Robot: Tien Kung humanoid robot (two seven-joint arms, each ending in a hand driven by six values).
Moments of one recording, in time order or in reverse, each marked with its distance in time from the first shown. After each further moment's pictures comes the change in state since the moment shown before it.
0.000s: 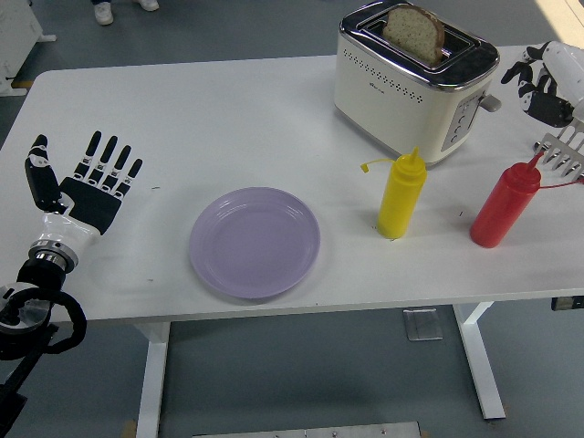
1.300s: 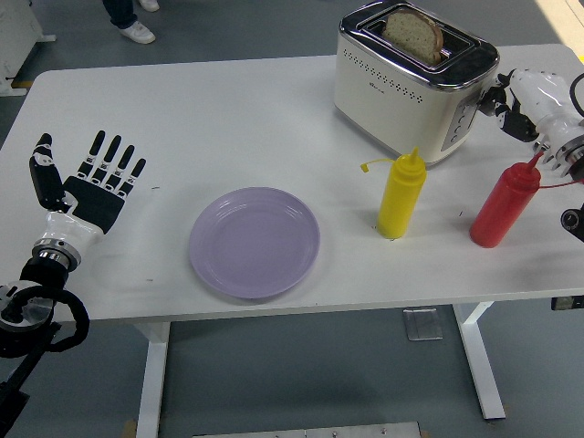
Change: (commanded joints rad) left arm -0.012 0.000 0.012 0.007 0.000 0.000 0.000; right arm 0.191 0.150 -0.295 -0.404 0.045 -0.131 0.130
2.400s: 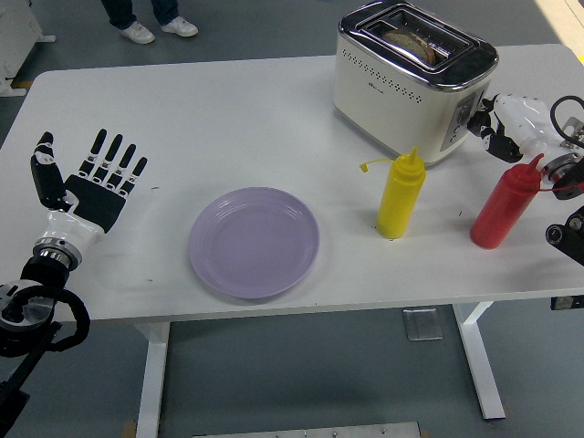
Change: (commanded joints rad) left arm -0.003 0.000 0.002 -0.002 0.002 0.001 0.002; right arm 0.003 0.050 -0.095 -0.062 0.083 -0.015 0.029
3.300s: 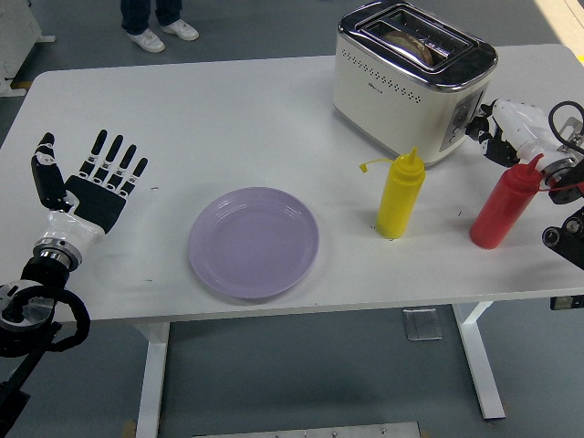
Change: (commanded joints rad) left arm 0.002 -0.001 -0.001 0.000 -0.001 0.002 0.001; right arm -0.013 -0.001 0.018 0.025 0.047 0.018 -0.018
